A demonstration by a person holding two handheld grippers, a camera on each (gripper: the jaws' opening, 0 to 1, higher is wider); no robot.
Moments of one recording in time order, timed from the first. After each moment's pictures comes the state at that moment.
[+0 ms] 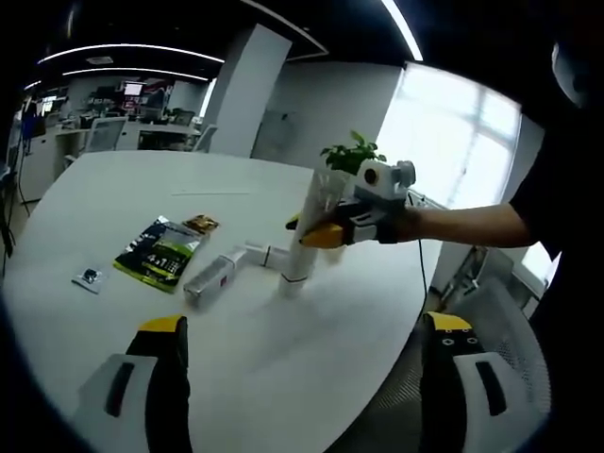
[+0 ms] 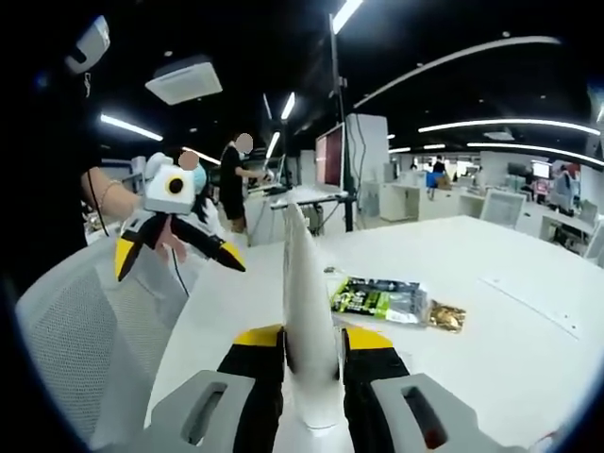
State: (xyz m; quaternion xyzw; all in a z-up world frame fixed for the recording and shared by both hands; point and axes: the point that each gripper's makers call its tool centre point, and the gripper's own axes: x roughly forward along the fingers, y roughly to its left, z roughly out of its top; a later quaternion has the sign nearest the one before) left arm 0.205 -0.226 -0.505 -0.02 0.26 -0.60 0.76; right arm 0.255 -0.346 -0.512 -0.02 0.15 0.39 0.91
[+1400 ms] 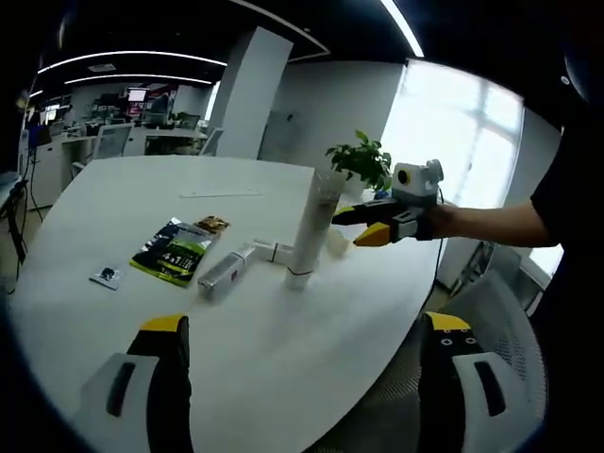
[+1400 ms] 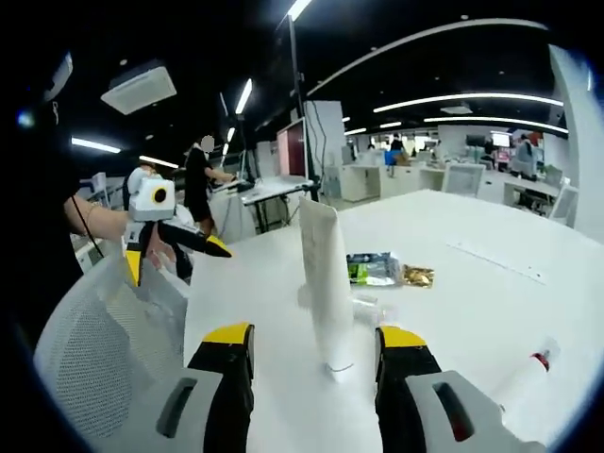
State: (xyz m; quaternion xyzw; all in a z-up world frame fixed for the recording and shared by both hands) left arm 0.199 -0.204 -0.499 0.00 0.25 -0.58 0.77; right arm 0.200 -0.375 -0.504 0.01 0.20 0.29 0.93
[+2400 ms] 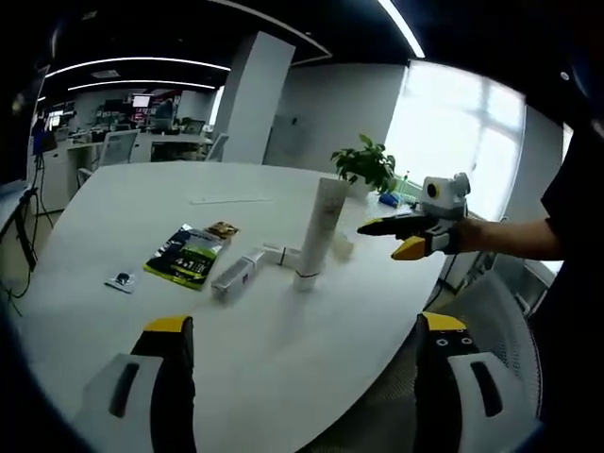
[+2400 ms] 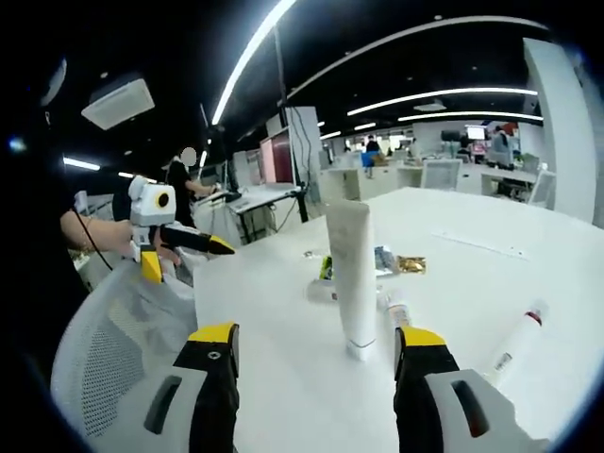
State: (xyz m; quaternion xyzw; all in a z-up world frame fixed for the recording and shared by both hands) left arm 0.203 -0.189 -0.490 0.00 0.25 -0.57 0.78; right arm 0.163 -0.374 -0.502 0.05 0.20 0.24 0.95
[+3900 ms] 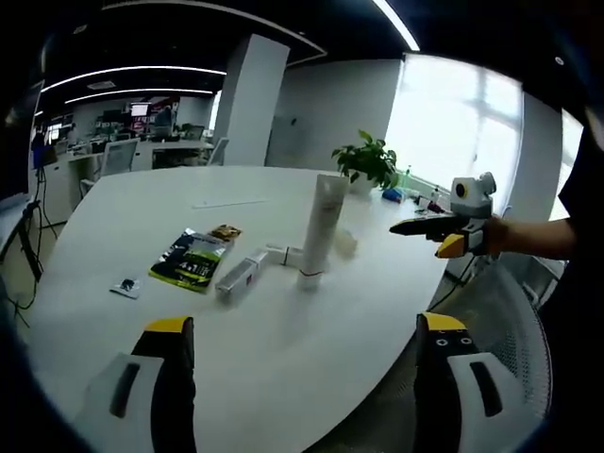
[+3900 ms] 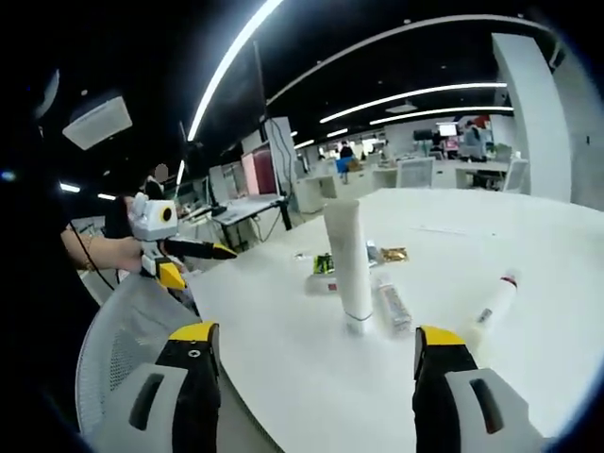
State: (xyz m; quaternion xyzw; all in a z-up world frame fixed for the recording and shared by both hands) left arm 0.201 -0.188 -0.490 0.03 0.23 -0.57 0.79; right arm 0.116 -0.380 -0.492 0.08 0.19 0.18 0.96
